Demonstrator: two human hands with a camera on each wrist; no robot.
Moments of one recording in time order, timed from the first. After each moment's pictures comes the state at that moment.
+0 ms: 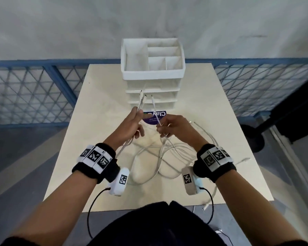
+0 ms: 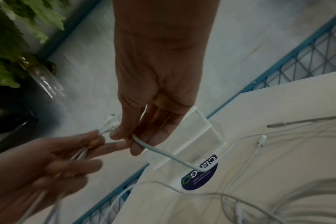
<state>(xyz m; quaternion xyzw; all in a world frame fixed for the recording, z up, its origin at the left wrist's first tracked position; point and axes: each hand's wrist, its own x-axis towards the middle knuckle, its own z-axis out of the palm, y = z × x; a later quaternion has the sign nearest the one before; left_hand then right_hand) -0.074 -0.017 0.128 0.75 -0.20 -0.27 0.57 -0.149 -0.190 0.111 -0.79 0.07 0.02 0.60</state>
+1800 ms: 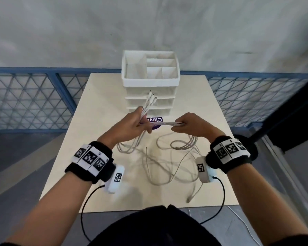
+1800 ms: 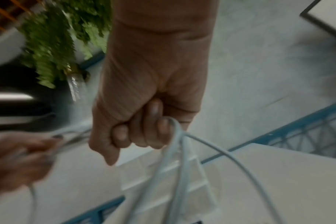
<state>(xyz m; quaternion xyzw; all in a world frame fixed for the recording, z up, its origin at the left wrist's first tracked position) -0.091 -0.009 0.164 0.80 -0.39 -0.19 0.41 -0.166 -0.236 0.154 -0.95 0.04 0.06 0.30</state>
